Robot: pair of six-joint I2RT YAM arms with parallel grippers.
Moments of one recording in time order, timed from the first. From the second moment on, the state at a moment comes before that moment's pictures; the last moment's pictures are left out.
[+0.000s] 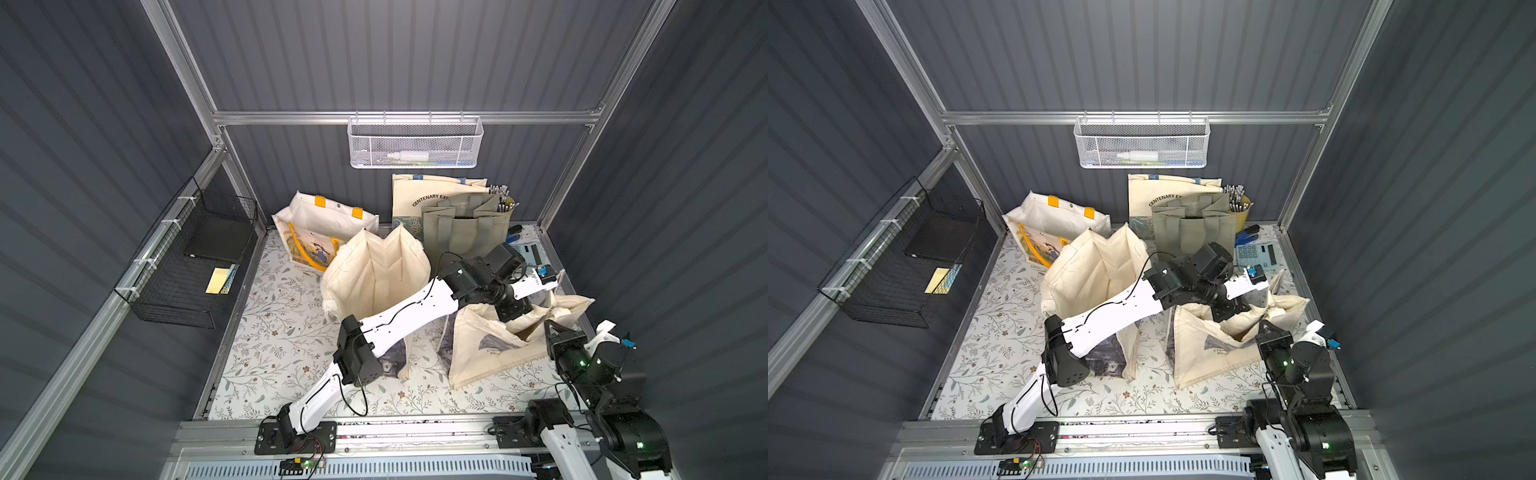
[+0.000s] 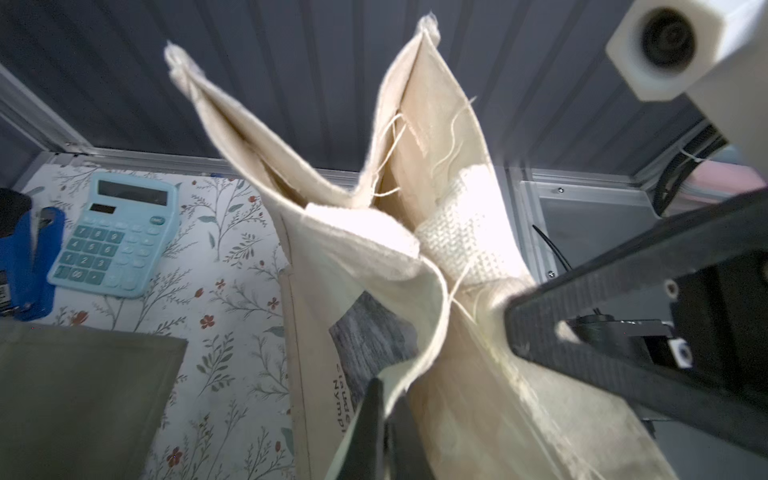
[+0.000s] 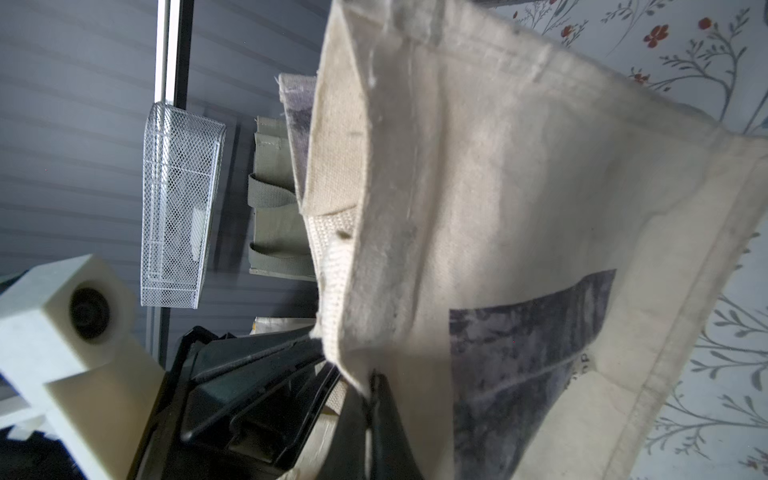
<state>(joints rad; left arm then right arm) -1.11 2.34 2.54 -0.85 0.40 0.20 0.10 0.22 0.77 -0.89 0.04 1.23</state>
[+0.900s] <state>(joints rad) -1.11 2.03 2.27 -0.71 0.29 0.25 0.10 0.18 0.75 -0.91 0.16 1.21</state>
